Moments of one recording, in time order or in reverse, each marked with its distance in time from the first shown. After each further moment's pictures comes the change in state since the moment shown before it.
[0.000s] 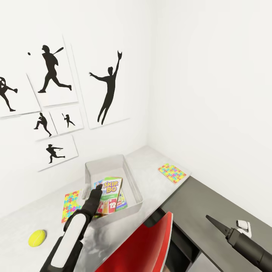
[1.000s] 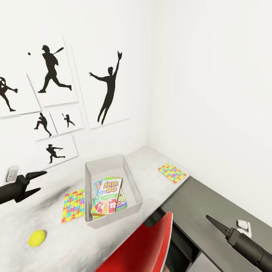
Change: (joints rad) left arm -0.061 0.667 0.507 0.048 0.543 1.034 -0.243; right arm 0.000 -0.001 0.000 0.000 0.001 -0.001 0.001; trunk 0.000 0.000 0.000
